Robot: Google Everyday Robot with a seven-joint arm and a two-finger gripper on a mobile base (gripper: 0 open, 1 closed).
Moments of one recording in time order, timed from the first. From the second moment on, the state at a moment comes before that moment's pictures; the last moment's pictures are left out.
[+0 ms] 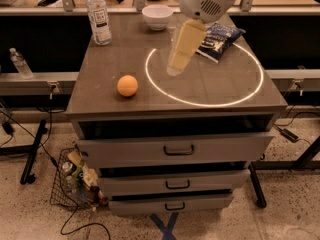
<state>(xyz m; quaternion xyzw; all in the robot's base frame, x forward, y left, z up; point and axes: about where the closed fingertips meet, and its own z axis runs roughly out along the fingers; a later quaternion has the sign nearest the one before) 0.562 -0.036 1.010 -0.68 0.66 0.01 0.30</state>
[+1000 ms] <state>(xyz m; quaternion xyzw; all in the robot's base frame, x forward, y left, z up) 0.604 -0.004 1.003 -0.65 0.67 0.02 0.36</state>
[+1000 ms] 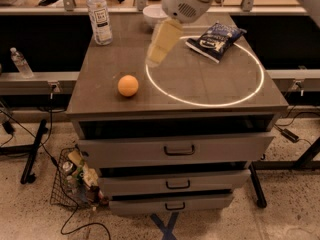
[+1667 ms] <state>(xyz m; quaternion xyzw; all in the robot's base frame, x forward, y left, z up) 0.724 0.052 0.992 -0.60 0.67 0.06 0.45</state>
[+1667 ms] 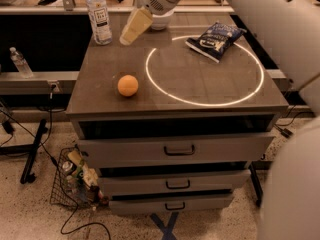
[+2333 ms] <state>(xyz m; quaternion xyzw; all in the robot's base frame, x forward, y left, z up) 0.820 0.100 0.973 -0.51 0.68 0.15 0.50</state>
